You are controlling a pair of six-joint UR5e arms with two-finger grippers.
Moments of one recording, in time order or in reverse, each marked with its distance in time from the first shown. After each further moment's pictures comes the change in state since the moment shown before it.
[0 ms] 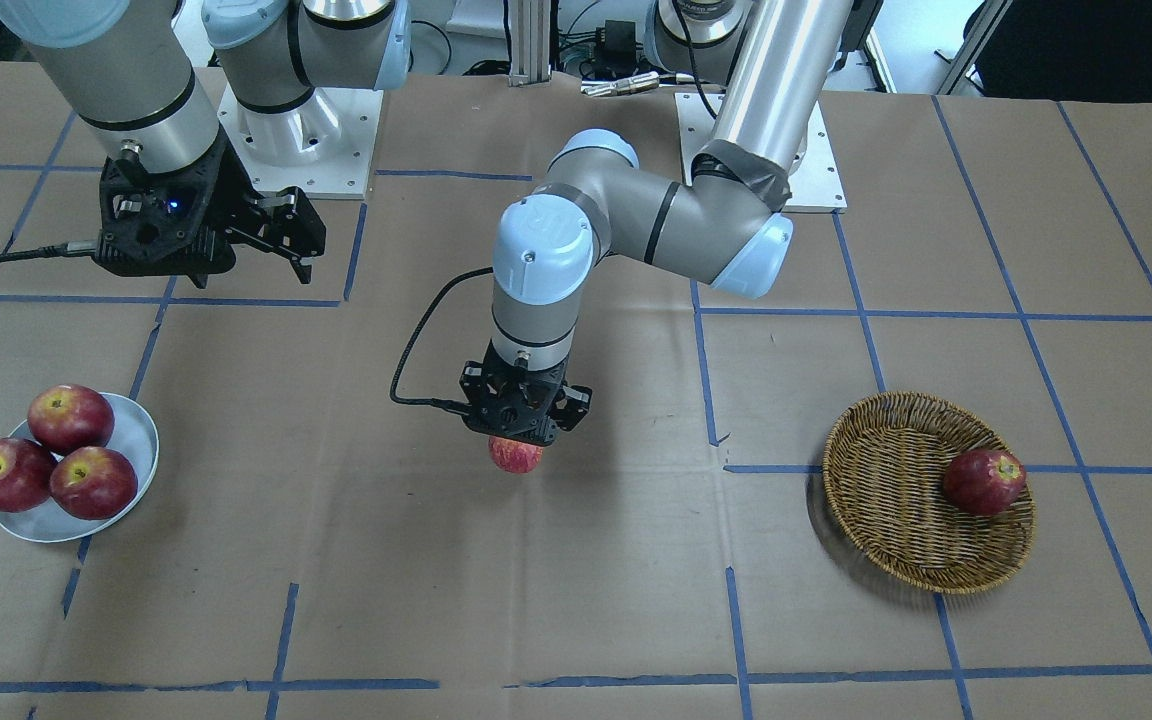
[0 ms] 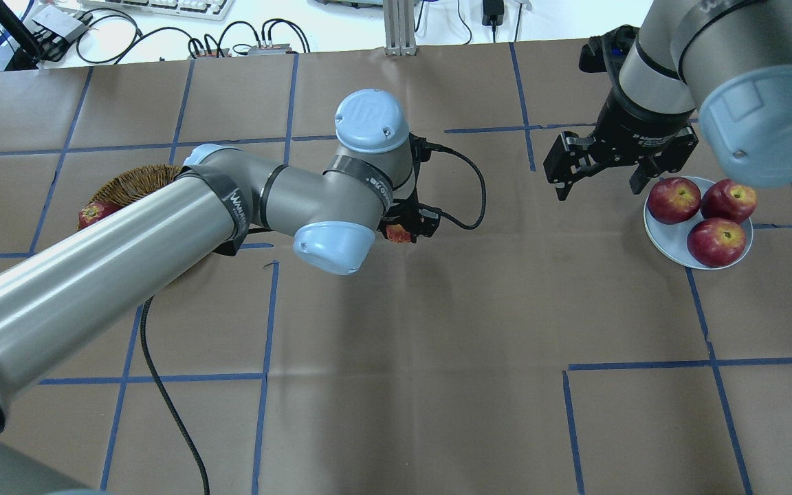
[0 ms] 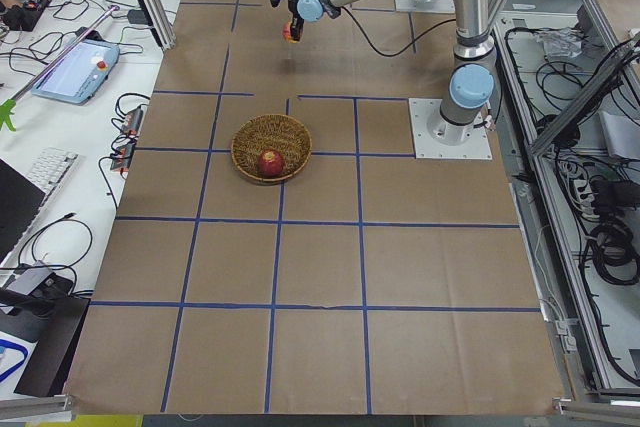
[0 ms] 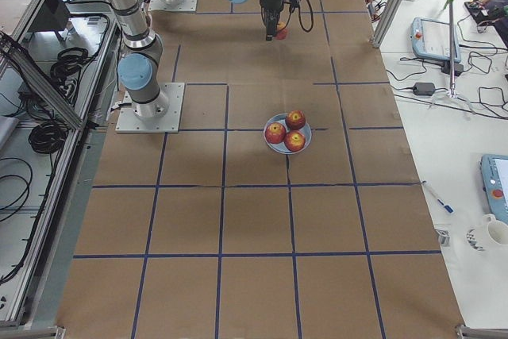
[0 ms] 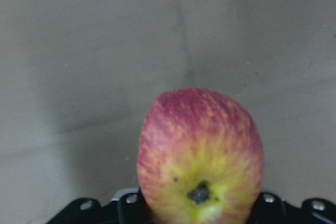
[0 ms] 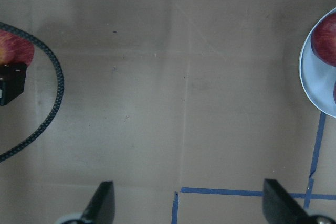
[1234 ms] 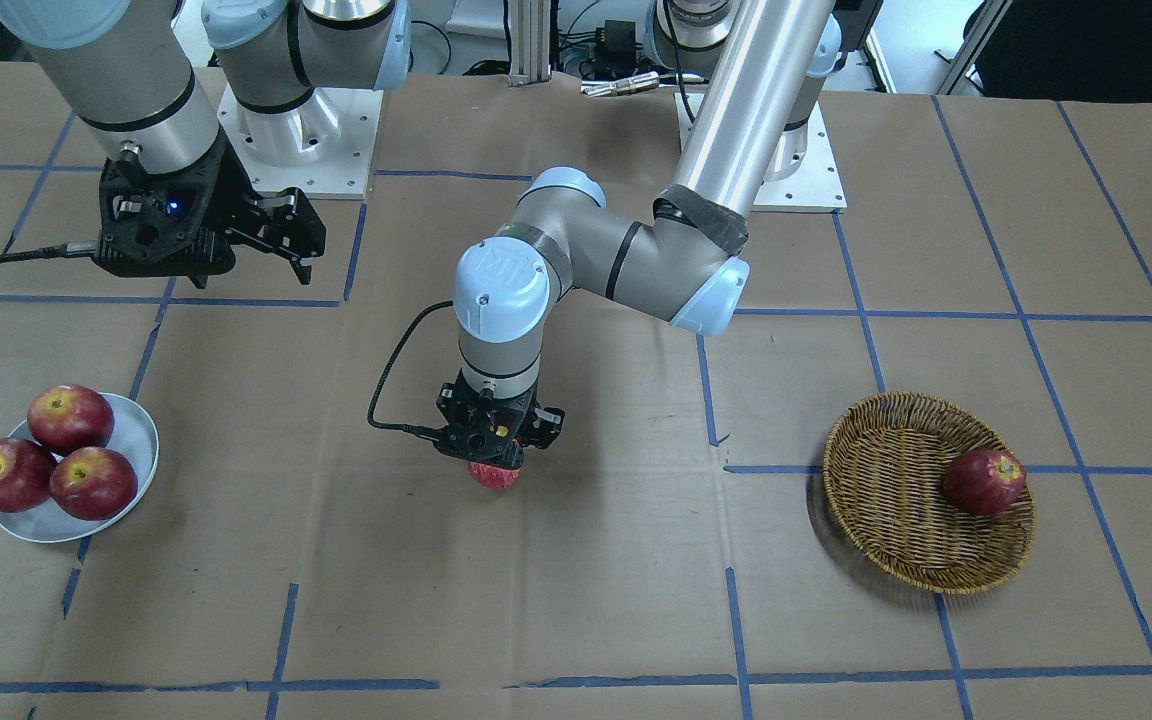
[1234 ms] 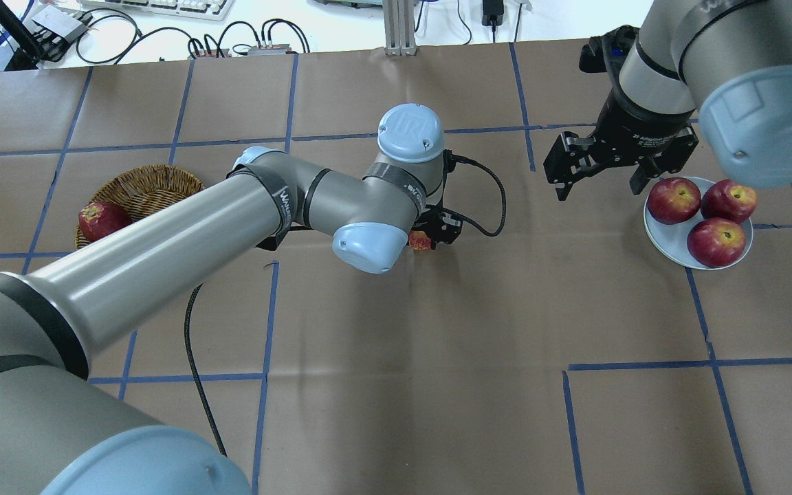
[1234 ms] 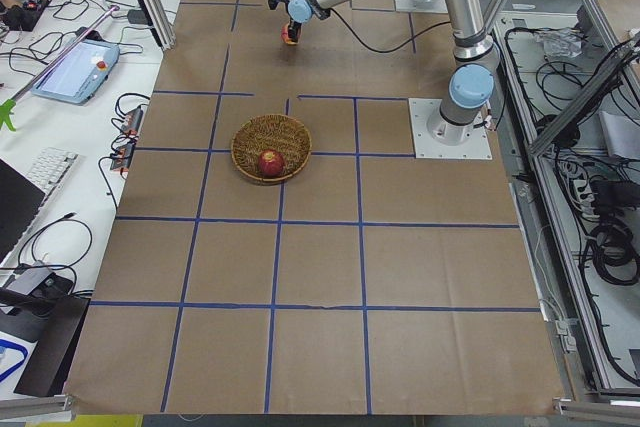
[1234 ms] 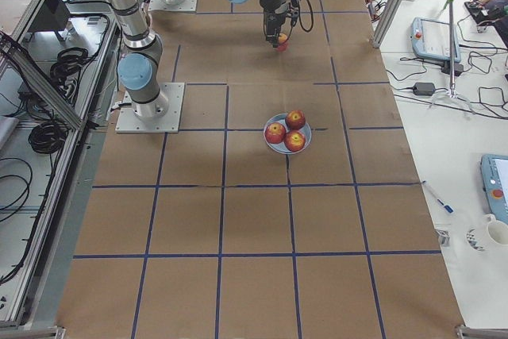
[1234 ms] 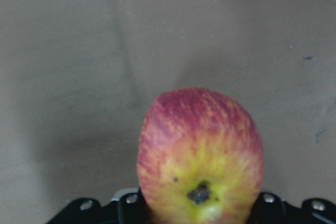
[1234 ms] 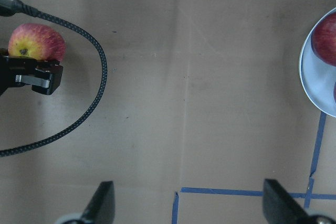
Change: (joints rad) left arm -0.027 -0.079 0.042 0.005 0.012 -0.010; right arm 0.000 0.000 0.000 0.000 0.000 0.001
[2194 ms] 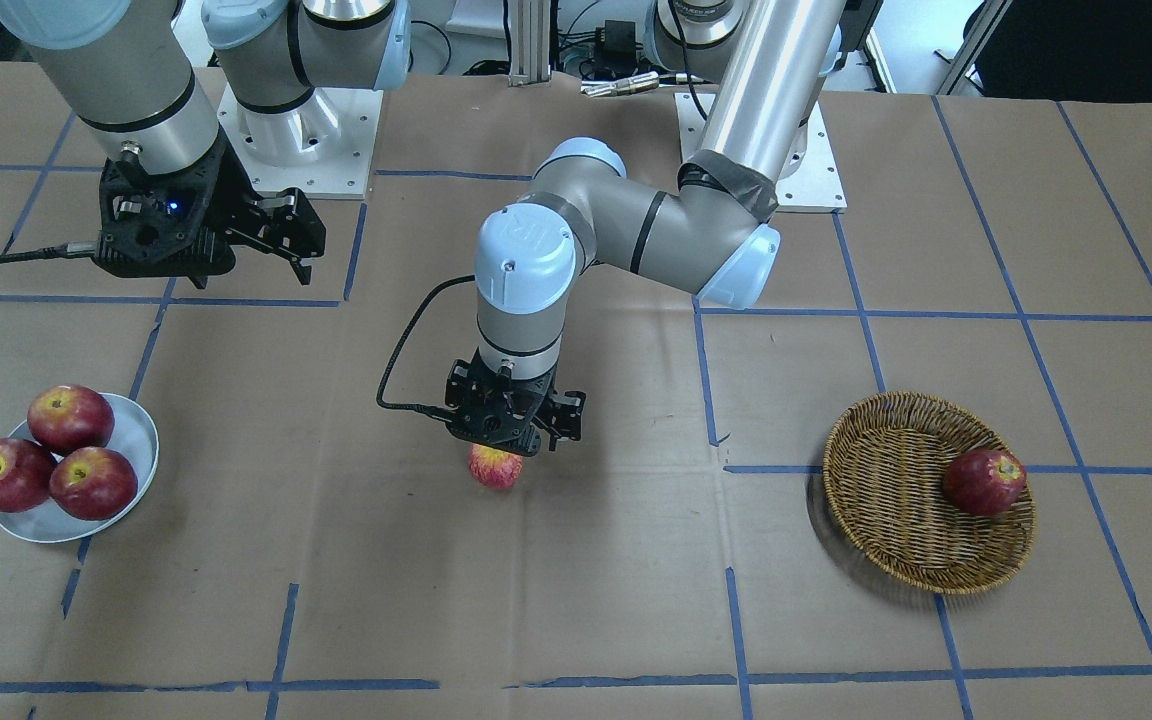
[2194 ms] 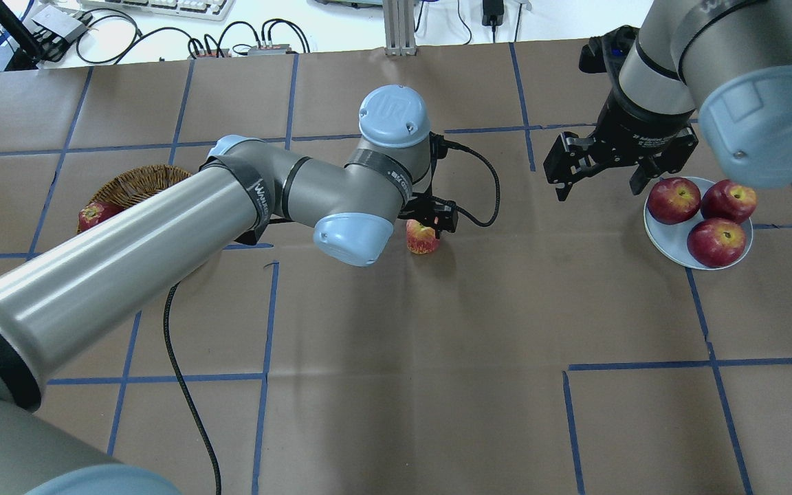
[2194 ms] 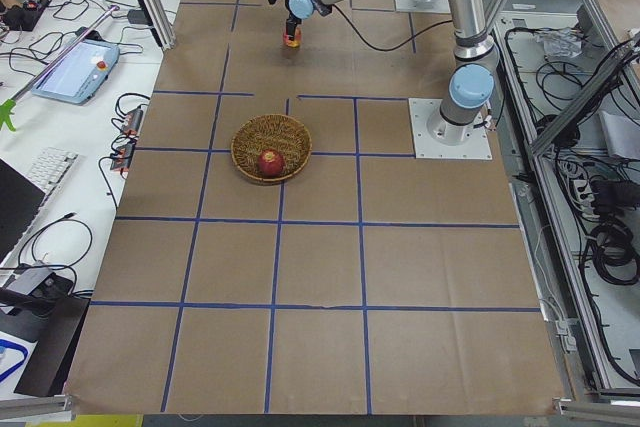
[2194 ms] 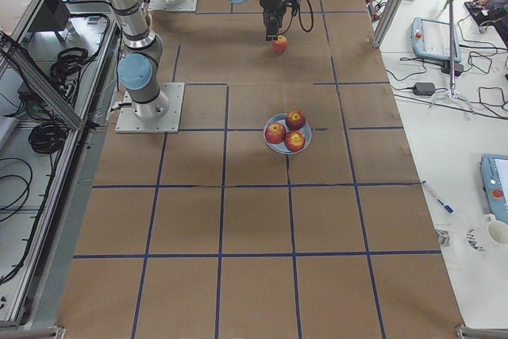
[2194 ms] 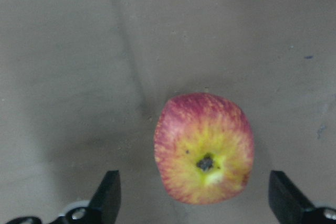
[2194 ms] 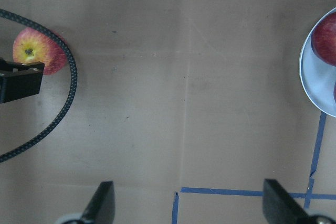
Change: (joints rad) left arm 0.040 0.093 -0.016 -0.047 0.001 0.084; right arm 0.000 0.001 0.000 0.000 0.000 0.000
